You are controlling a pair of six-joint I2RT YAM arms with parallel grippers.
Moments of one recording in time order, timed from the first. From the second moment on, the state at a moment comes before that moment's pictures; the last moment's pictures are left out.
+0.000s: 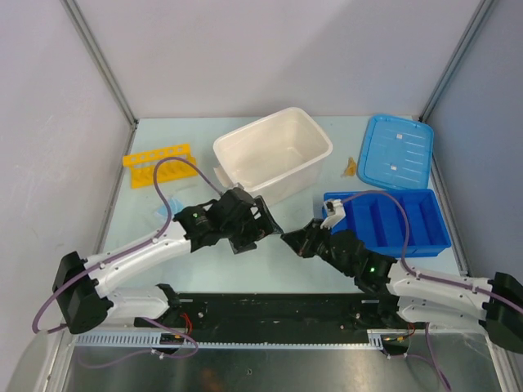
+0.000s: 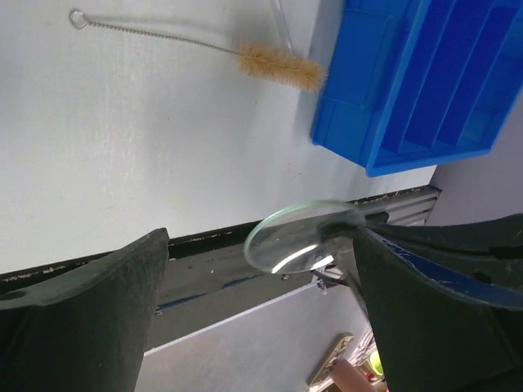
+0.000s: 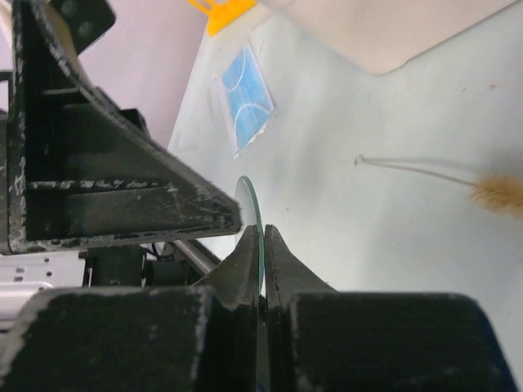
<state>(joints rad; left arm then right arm) -0.91 1.20 0.94 -0.62 0.00 -1.27 1.08 0.94 0.39 0.33 0.27 0.95</state>
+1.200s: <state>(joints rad) -0.91 0.99 0.98 -0.63 -0.72 -0.19 0.36 0.83 0.52 -0.25 0.11 0.63</state>
